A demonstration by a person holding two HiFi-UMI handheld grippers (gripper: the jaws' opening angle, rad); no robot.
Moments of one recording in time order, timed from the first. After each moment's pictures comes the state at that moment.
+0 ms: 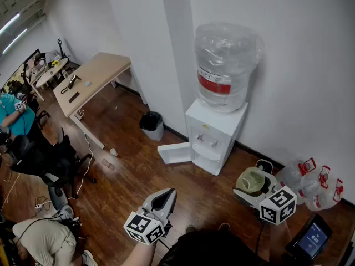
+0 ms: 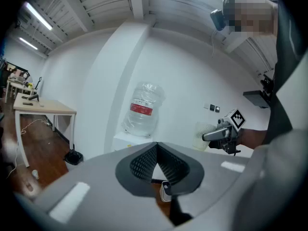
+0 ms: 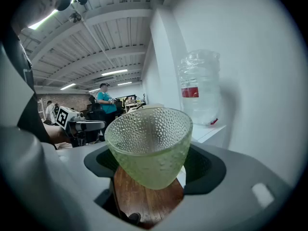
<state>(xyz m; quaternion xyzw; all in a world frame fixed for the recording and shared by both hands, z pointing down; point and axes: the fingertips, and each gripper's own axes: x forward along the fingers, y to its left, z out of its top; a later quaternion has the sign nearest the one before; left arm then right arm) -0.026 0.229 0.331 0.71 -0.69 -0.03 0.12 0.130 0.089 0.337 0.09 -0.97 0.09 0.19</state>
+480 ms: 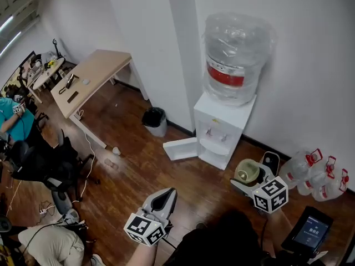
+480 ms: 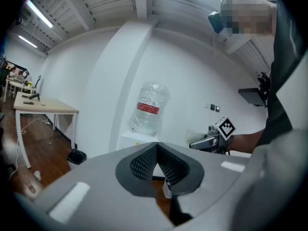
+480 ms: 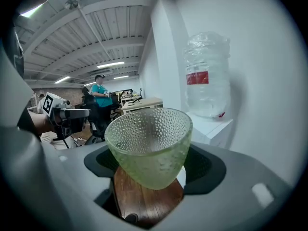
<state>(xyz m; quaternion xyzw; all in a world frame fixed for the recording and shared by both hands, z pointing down) -0.085 0.253 0.349 0.72 -0.68 -0.03 0.13 0.053 0.086 0.402 0.11 -0.97 0.08 0.22</state>
